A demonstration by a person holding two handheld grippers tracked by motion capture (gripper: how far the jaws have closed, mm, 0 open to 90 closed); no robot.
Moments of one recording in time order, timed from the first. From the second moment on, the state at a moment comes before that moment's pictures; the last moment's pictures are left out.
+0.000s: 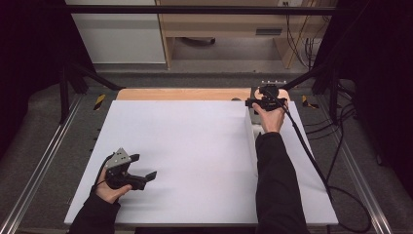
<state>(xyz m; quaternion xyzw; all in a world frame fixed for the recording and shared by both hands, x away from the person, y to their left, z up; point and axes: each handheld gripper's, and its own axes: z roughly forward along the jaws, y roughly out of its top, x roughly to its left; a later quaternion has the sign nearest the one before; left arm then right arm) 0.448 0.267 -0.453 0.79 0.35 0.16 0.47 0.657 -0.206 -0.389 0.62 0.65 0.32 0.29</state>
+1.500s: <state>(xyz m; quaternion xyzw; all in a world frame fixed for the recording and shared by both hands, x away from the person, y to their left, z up) 0.447 0.267 -0.452 0.79 0.35 0.17 0.47 0.511 -0.214 -0.339 0.38 0.70 0.55 0.24</state>
